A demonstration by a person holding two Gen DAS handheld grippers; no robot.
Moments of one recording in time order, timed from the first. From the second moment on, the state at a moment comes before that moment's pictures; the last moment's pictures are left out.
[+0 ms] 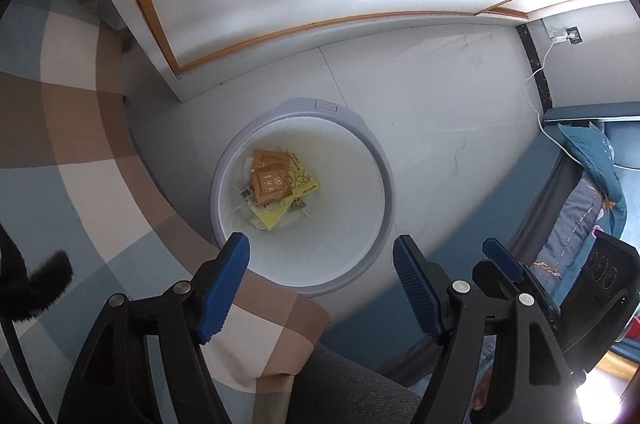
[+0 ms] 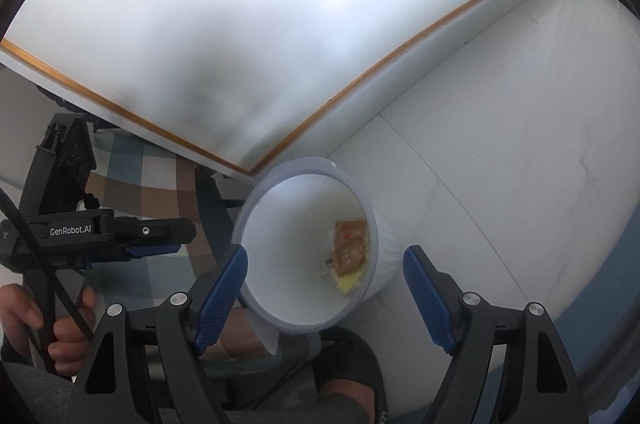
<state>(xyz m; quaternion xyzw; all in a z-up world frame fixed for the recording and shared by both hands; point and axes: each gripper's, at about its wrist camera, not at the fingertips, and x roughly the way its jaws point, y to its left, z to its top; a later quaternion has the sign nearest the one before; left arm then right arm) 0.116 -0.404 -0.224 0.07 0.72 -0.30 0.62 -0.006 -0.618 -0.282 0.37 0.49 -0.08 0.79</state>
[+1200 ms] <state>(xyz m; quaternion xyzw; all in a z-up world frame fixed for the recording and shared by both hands) 0.084 -0.224 -0.025 0.01 0.43 -0.21 0.88 0.010 -0.512 -0.067 0.23 0.36 0.00 0.91</state>
